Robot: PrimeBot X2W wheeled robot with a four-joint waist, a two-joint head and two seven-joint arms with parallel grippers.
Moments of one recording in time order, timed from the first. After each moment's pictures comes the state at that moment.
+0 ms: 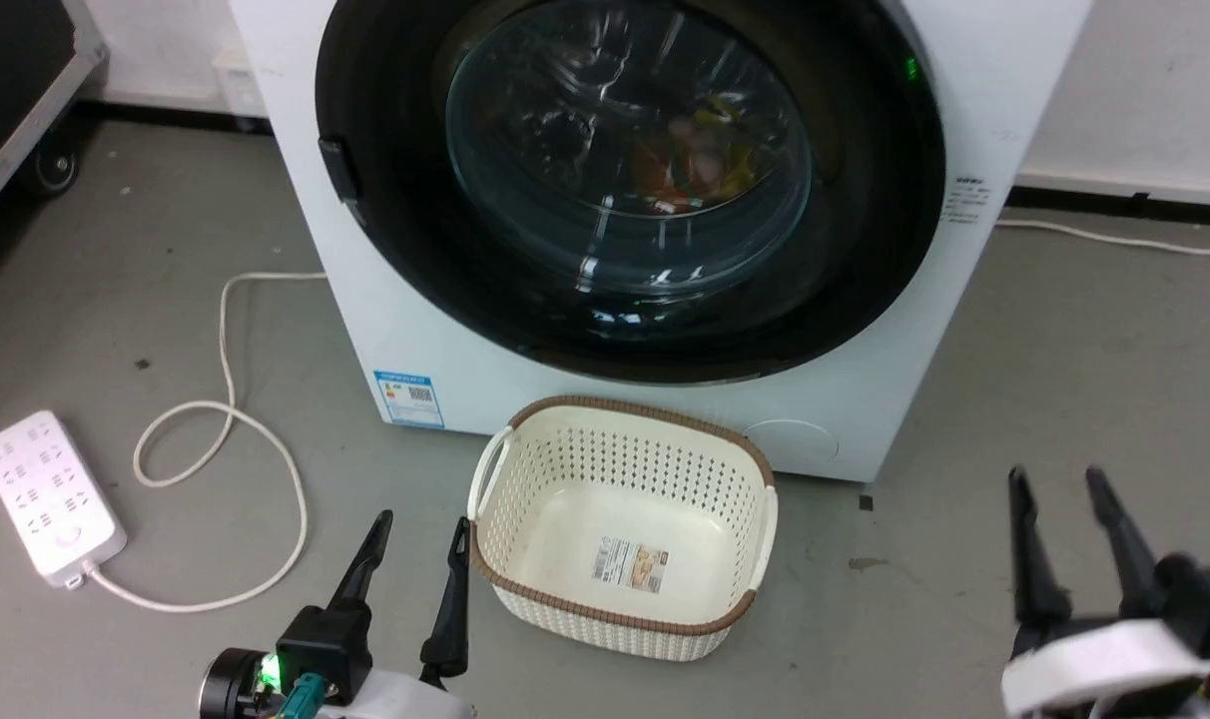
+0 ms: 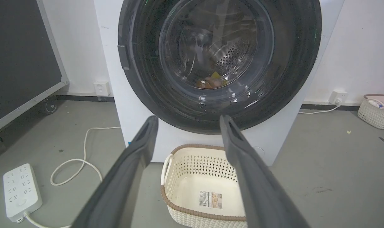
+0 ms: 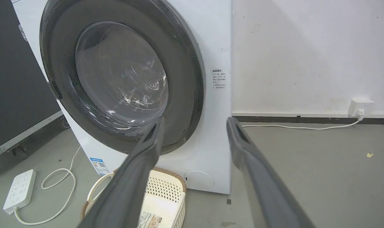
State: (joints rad) left arm -0.01 0.05 -0.12 0.15 -0.09 -0.05 -0.26; right arm -0.07 -0.09 -0.09 0.18 0.19 0.13 -0.26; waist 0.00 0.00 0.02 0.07
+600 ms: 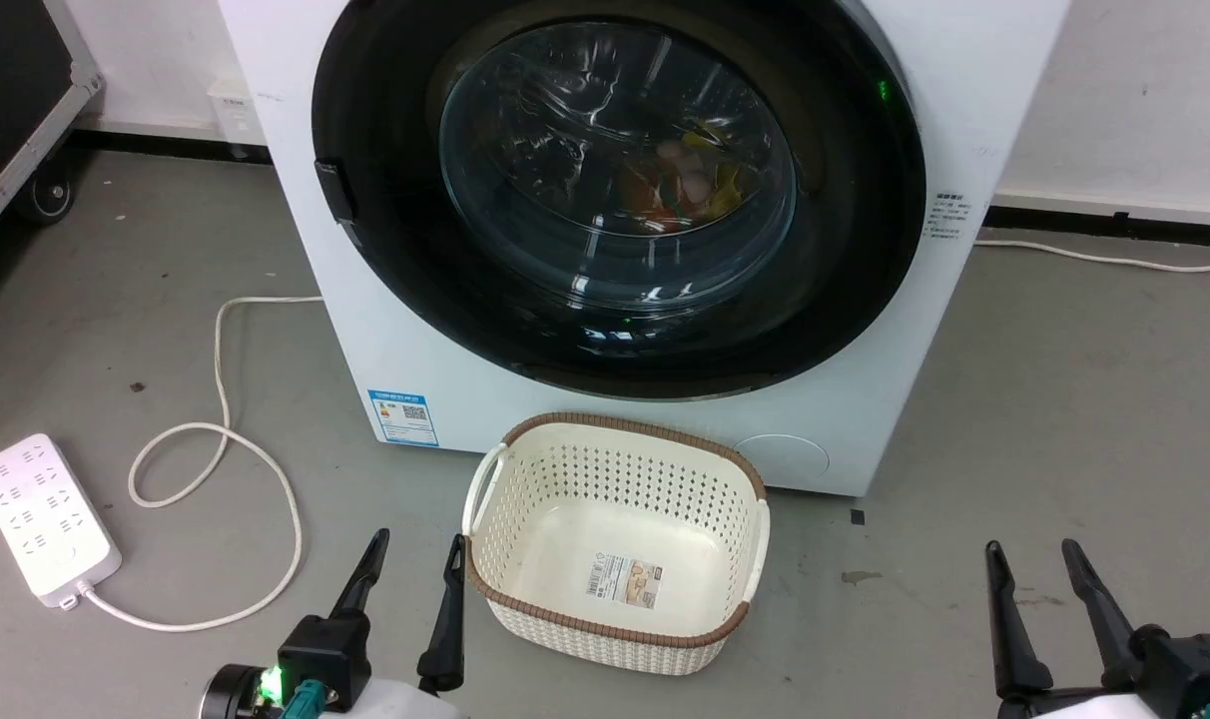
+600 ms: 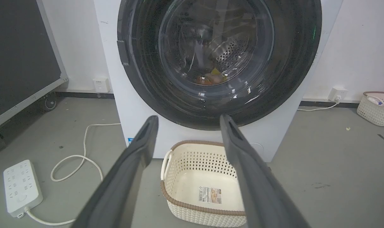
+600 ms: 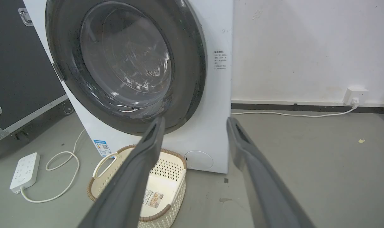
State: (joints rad) left arm 0.00 0.05 -0.11 0.20 -0.09 -0.06 -0.26; right arm 0.08 -0.06 -0.08 0.11 0.14 0.13 -0.26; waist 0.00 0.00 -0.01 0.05
